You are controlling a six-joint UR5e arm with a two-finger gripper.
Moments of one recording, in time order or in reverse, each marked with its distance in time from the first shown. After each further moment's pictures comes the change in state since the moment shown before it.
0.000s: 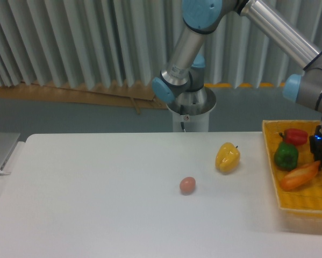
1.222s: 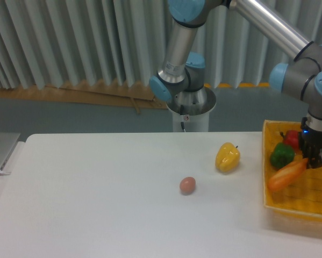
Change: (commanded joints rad) arm 0.003 0.068 0.009 -0.083 -0.144 0.061
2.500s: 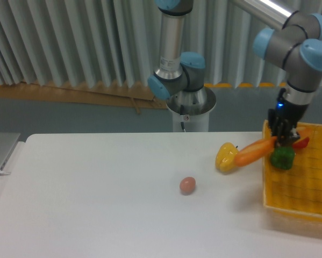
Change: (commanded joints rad) arm -0.224 0.215 0.037 -0.321 -0.082 -0.351
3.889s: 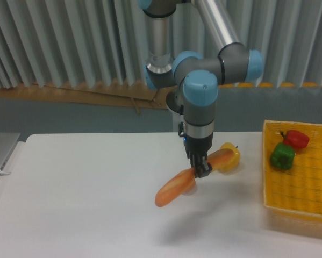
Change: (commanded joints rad) arm -0.411 -0.196 0.057 0.222 0.149 -0.479
